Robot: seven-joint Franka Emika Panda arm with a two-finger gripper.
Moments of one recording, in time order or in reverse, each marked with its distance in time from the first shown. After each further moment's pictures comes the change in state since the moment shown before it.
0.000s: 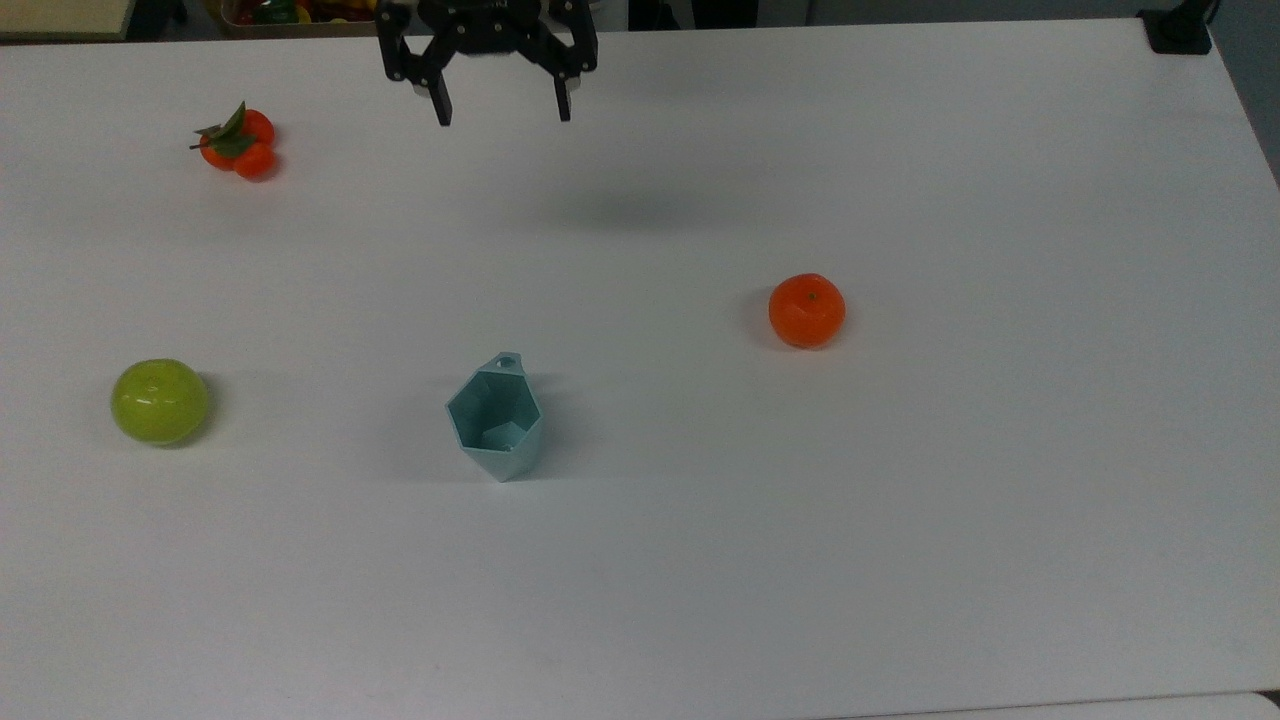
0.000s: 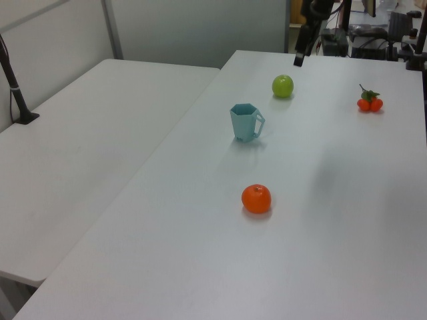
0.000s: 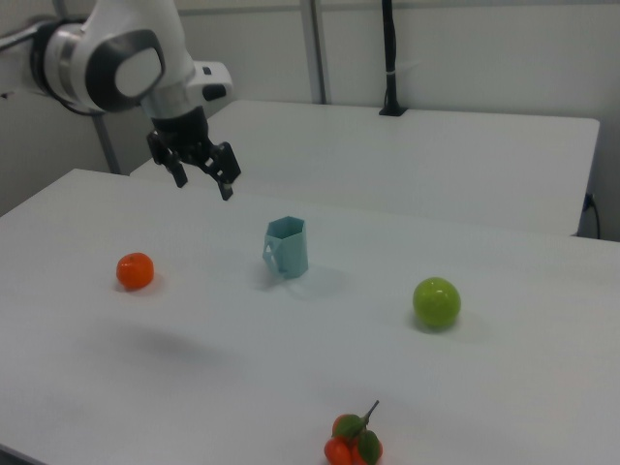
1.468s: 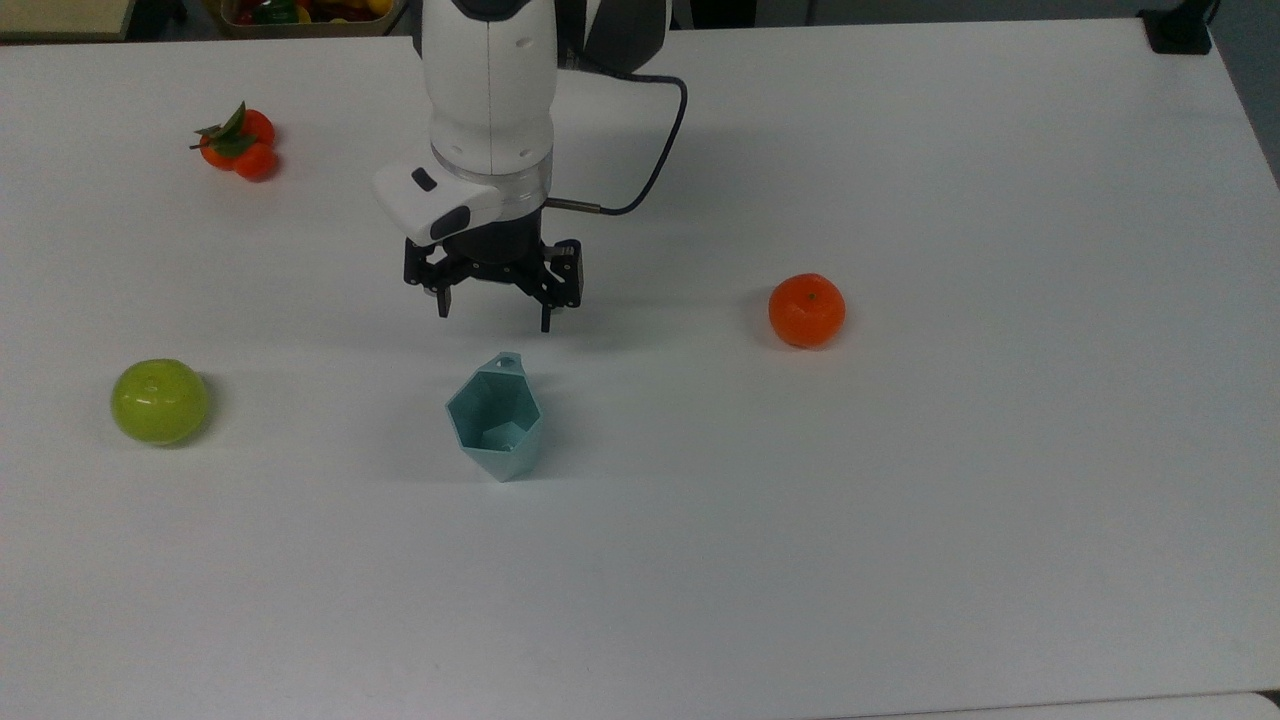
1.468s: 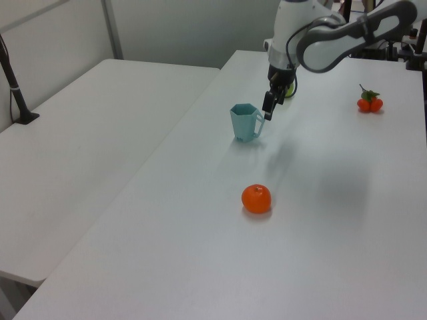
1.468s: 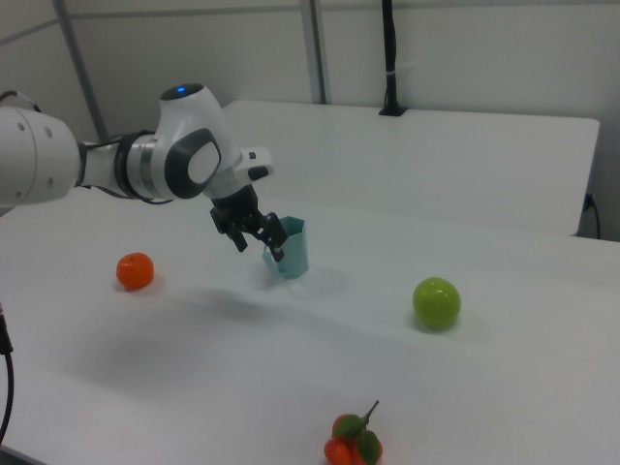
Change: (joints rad) arm 0.034 0.323 -0.009 -0.001 -0.221 0.325 0.220
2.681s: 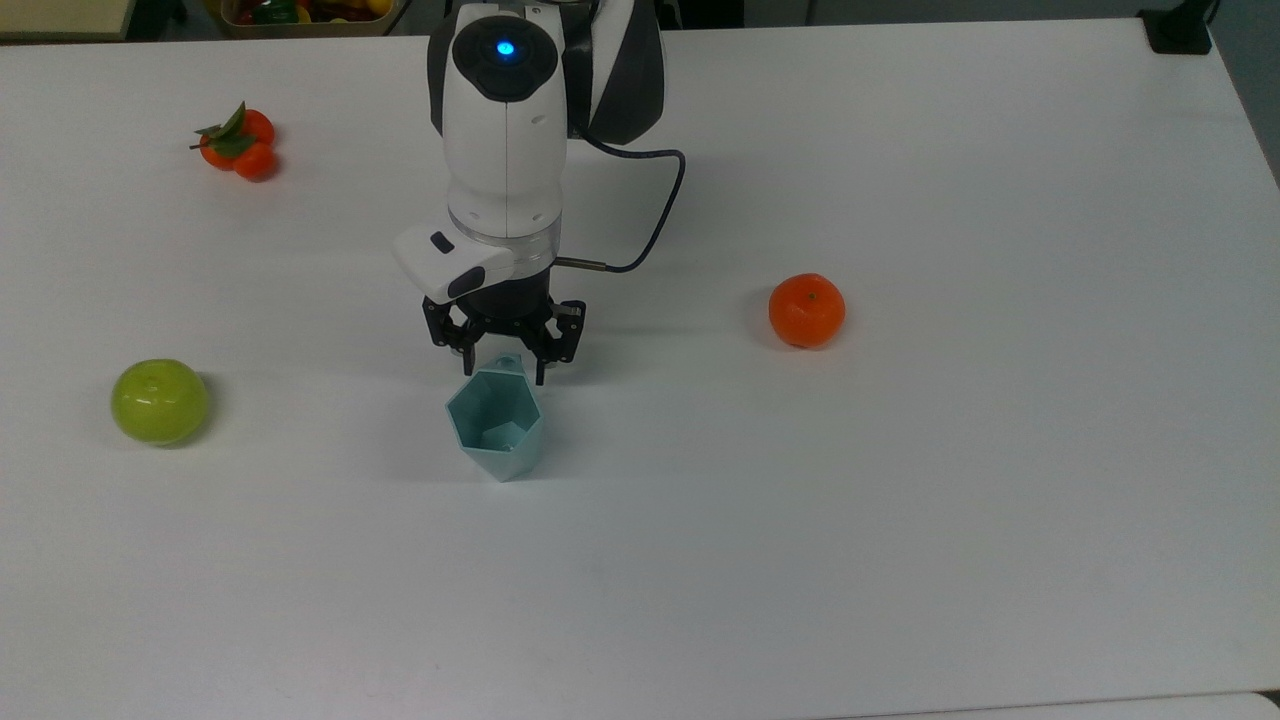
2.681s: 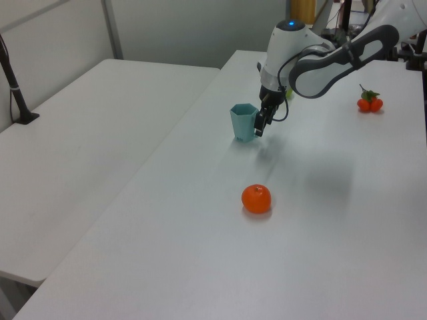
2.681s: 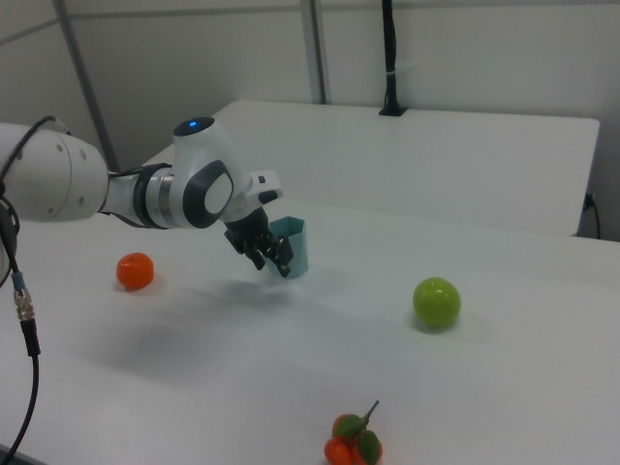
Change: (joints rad) arm 0.001 0.112 0.000 0.010 -0.013 0.156 0.015
